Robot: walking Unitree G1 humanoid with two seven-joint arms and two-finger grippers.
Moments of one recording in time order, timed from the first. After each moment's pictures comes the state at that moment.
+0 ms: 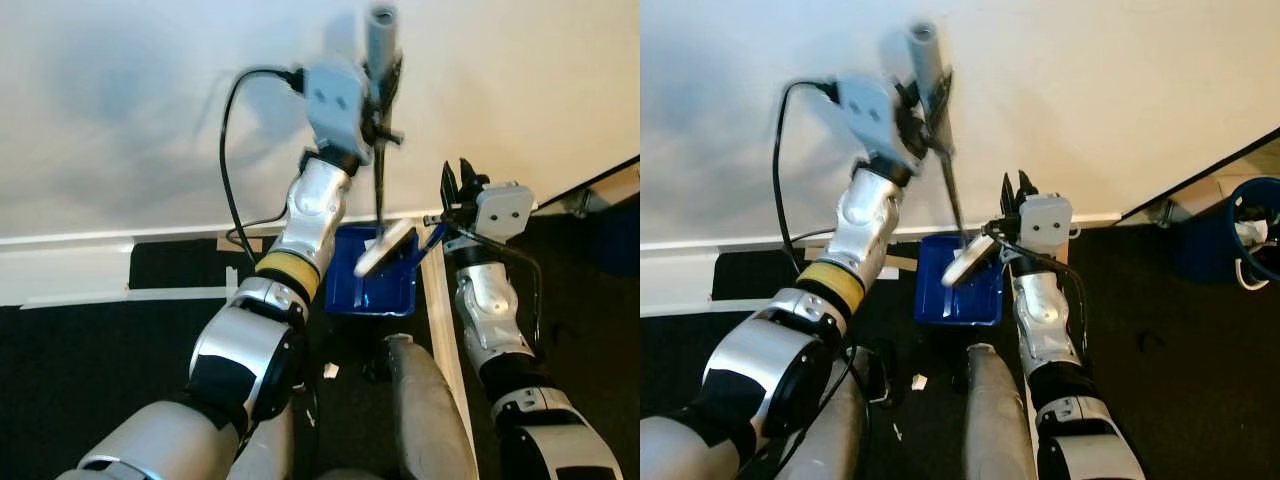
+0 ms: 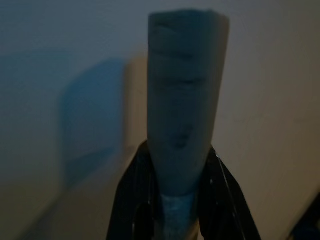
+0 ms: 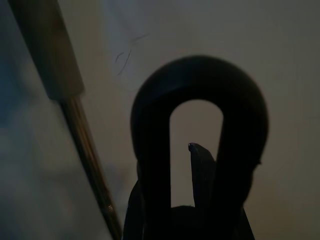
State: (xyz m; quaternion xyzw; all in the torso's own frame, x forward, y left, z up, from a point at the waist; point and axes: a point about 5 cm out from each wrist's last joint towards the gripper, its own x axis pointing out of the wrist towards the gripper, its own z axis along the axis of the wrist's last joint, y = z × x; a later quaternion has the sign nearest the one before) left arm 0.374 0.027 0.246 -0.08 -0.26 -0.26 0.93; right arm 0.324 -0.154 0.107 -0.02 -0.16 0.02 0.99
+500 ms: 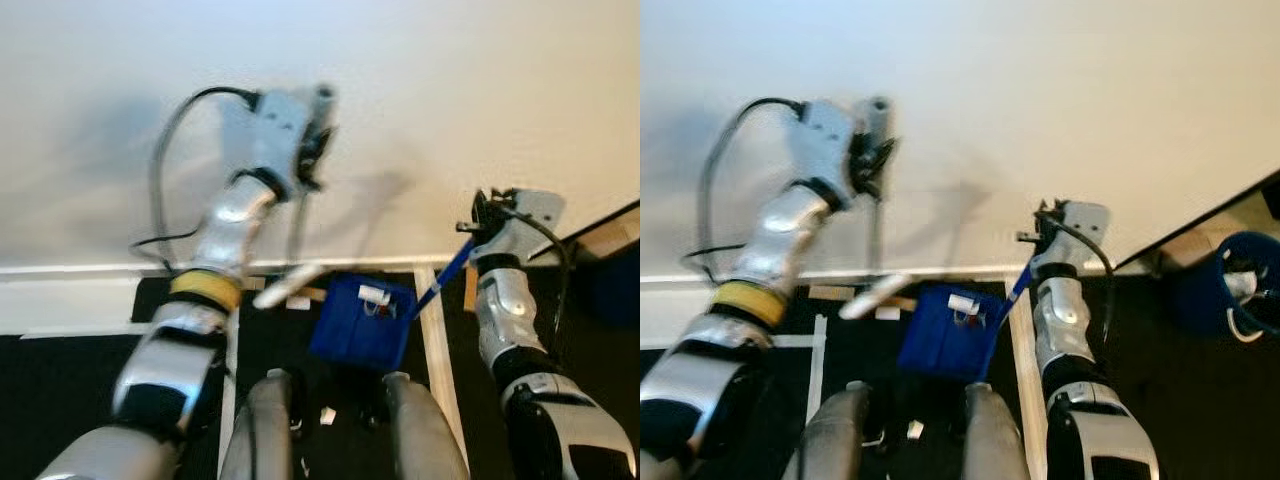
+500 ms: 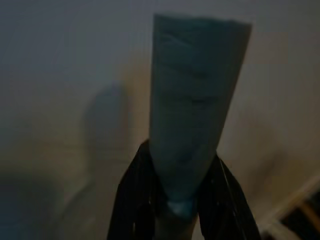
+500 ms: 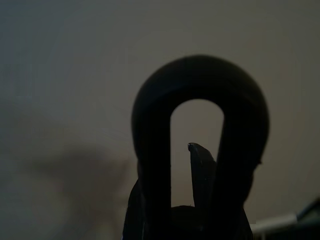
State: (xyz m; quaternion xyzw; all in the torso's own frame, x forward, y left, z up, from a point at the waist) left arm 0.369 0.174 0.189 0.11 -0.07 -0.19 0.97; right arm 0.325 -0.195 0.066 0.08 -0.01 -0.08 0.99
